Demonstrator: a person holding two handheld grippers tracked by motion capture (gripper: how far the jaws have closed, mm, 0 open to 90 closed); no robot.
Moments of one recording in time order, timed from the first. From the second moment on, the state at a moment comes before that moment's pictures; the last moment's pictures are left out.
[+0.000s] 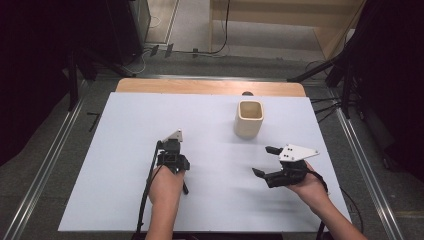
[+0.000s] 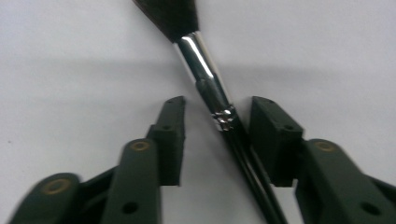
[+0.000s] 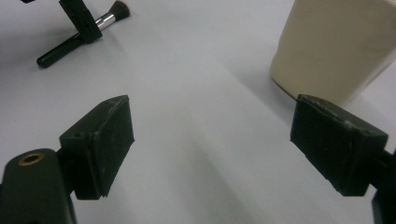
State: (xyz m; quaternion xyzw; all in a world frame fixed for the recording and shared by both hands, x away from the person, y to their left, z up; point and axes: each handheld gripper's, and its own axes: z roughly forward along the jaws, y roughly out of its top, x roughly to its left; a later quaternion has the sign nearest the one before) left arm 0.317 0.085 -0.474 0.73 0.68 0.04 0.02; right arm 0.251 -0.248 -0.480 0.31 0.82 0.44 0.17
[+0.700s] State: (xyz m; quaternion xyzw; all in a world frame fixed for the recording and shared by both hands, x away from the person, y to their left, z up) left arm 0.317 0.093 -0.473 0.76 0.65 0.03 0.04; right arm 0.251 -0.246 -0.482 0.31 0.83 0.44 0.17
